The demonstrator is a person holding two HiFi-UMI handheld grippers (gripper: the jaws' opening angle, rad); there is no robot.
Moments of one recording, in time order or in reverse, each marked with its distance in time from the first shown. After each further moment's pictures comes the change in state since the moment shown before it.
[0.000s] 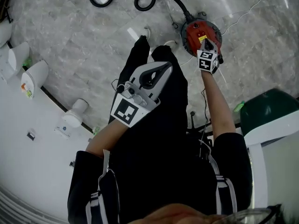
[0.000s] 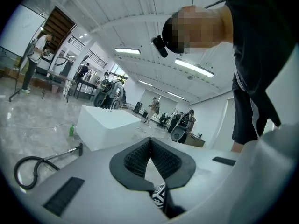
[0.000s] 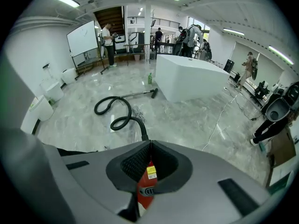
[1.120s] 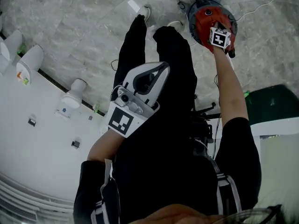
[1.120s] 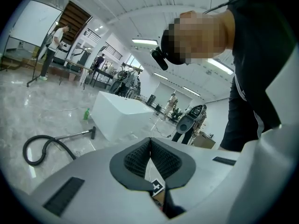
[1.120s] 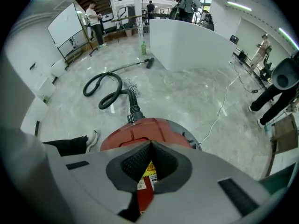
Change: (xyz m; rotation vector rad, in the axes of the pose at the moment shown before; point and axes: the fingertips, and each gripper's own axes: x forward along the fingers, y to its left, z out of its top) left arm 0.022 0.069 -0.068 -0.139 0.079 0.145; right arm 0.164 -0.026 -0.101 0.097 0.279 0.031
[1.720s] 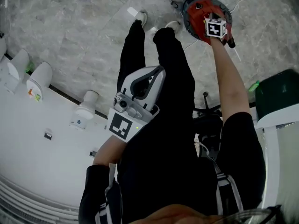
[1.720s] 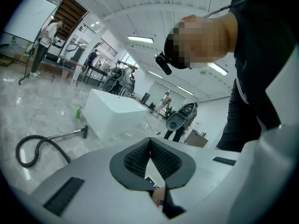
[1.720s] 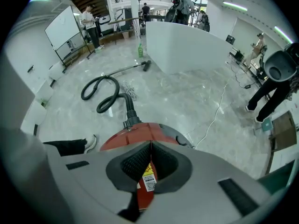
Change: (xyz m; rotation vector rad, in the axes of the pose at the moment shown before) left arm 0.006 -0.031 0.007 0.003 0.026 -0.071; right arm -0.010 -0.012 0.007 -0.004 0.008 -0.007
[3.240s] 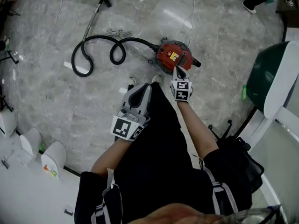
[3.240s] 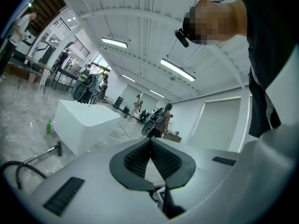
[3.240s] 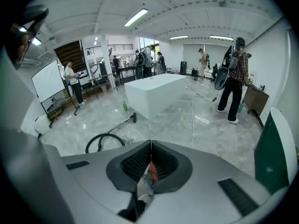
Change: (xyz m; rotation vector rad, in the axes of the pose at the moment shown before) left arm -0.076 -0.065 0.064 0.147 -0.039 -0.325; right arm -0.329 0.107 0.021 0.421 -0.525 -0.161
